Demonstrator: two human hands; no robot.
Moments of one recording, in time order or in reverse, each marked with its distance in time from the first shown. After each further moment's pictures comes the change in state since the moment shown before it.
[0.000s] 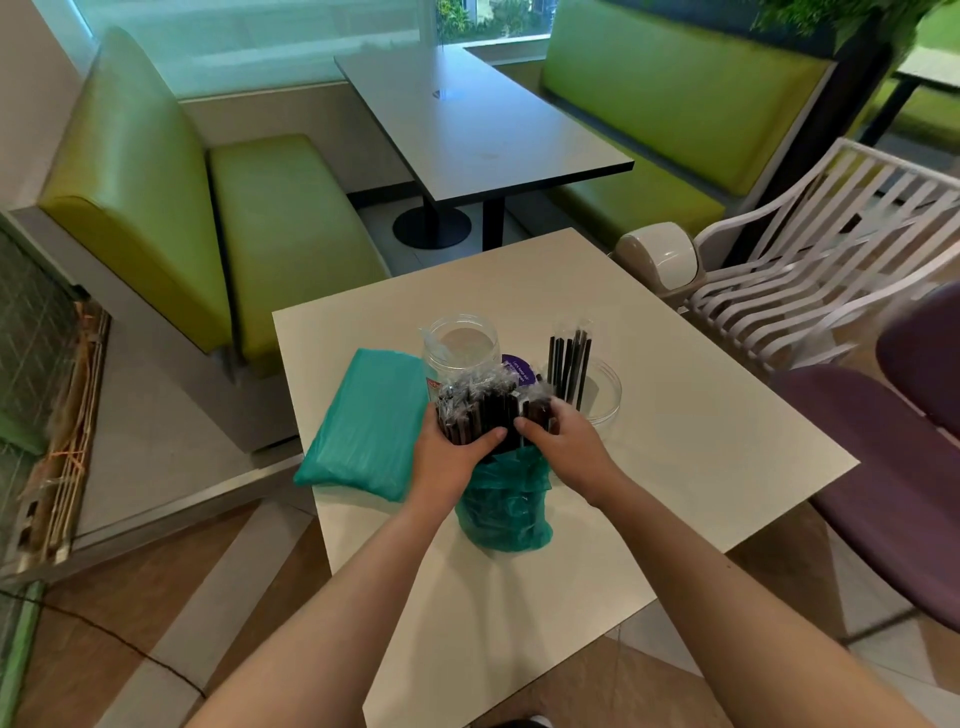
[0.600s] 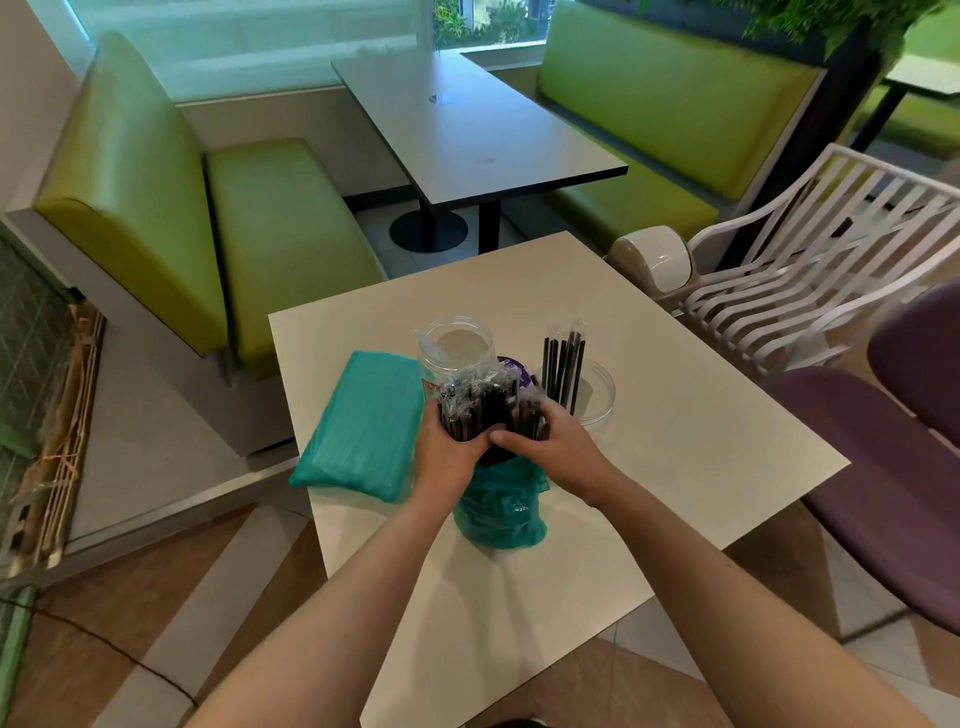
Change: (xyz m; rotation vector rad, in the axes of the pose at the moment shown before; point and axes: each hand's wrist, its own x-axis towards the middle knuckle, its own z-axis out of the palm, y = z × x) left_hand 0.001 0.003 0.008 0.069 0.025 0.014; right_hand -0.009 -0.012 -0.005 0.074 -0.119 -0.025
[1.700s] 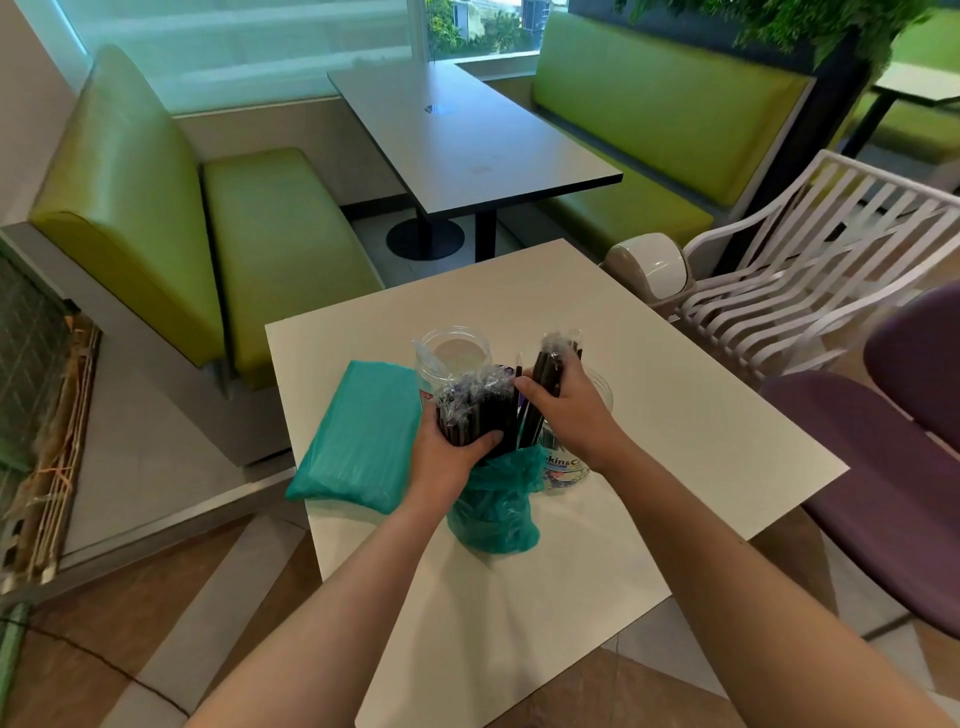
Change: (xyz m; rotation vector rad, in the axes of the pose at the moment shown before) left_hand 0.005 0.008 -0.004 -0.028 -0.053 0.032; right_hand 0.023 -0.039 -0.019 -0.046 0.194 -0.022
